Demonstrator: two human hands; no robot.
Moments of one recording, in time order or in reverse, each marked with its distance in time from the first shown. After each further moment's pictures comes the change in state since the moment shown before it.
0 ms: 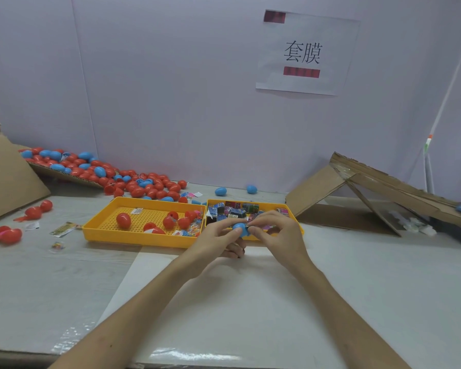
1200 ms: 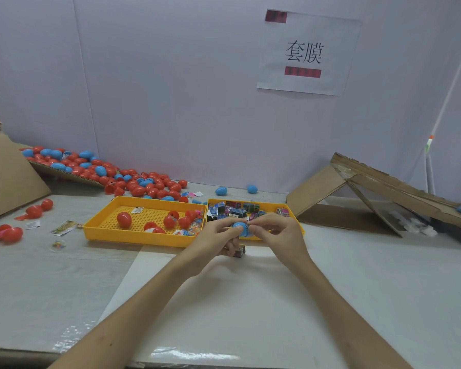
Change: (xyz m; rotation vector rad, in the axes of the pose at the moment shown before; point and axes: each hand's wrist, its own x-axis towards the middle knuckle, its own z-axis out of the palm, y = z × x) left_hand 0.004 0.003 -0.002 0.002 0.031 -0.023; right_hand 0.001 0.000 0.001 0.156 -0.016 0.101
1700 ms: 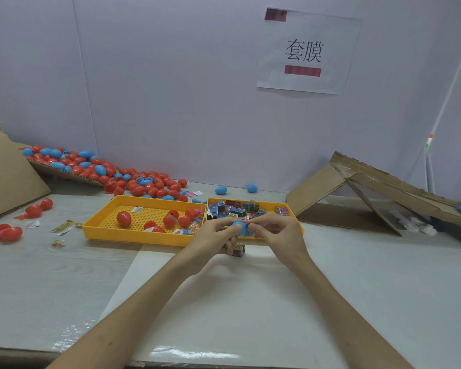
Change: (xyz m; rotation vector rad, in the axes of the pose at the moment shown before) left_hand -0.001 0.000 0.000 0.004 0.025 0.002; right_hand -0.001 -0.003 0.001 0.036 0.011 0.003
